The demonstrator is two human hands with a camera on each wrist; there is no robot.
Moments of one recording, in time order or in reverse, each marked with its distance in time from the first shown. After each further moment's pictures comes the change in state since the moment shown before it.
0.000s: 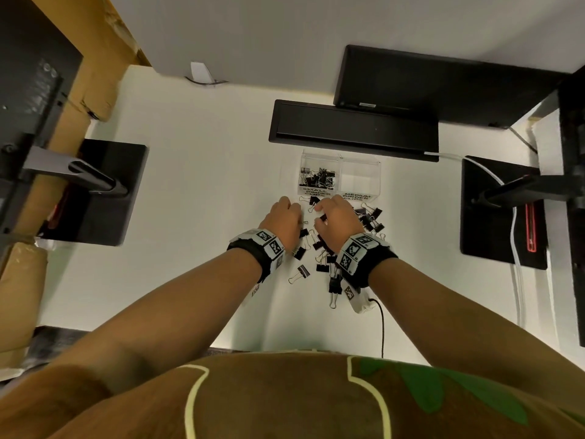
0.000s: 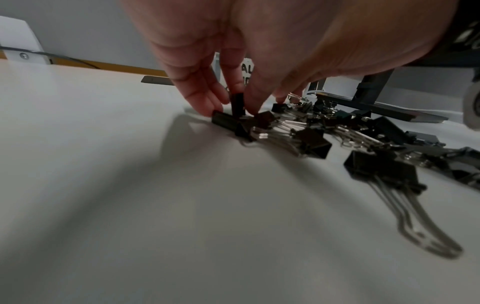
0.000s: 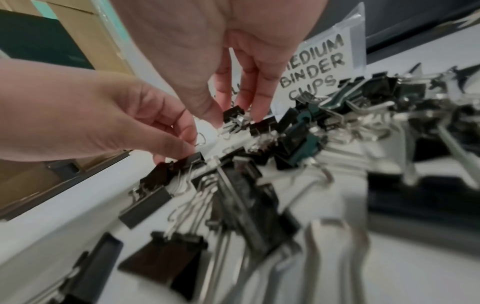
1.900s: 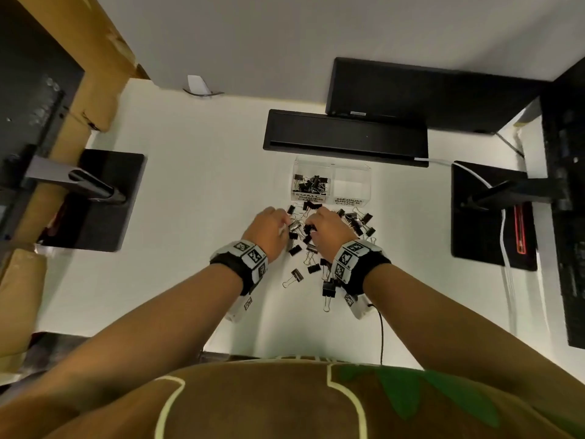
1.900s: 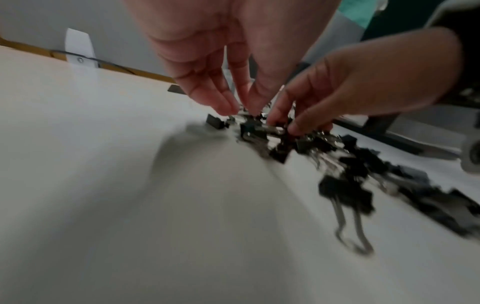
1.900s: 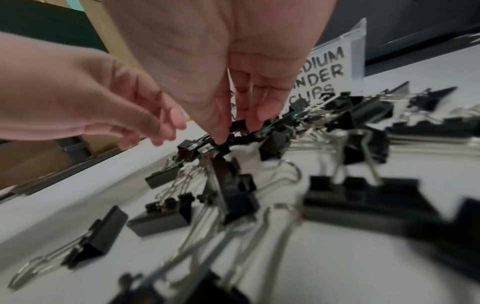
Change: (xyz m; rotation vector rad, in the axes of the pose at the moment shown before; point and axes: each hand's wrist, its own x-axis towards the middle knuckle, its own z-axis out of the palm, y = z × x) left_hand -0.019 -0.007 -0.008 -0.184 0.110 -0.017; right_hand -0.009 0.000 -0.005 -0.095 -0.159 -0.071
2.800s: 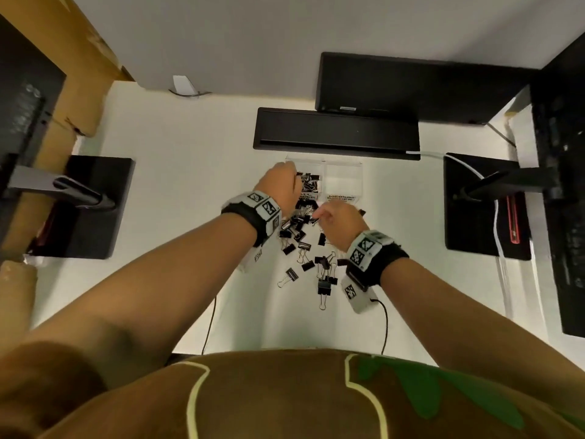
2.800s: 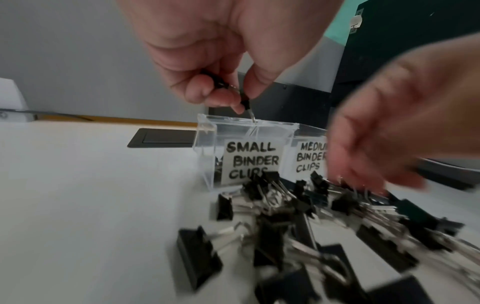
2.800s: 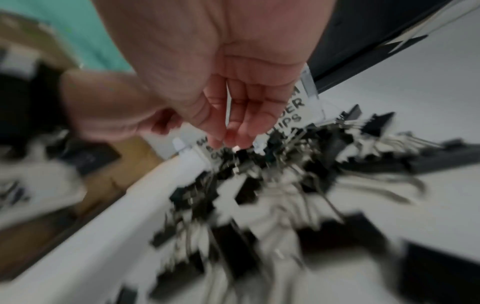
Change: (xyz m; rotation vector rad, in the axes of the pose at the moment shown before) left_hand 0.066 0.057 -0.032 0.144 0.072 0.080; right_hand -0.011 0.017 -0.030 0.325 0.130 0.122
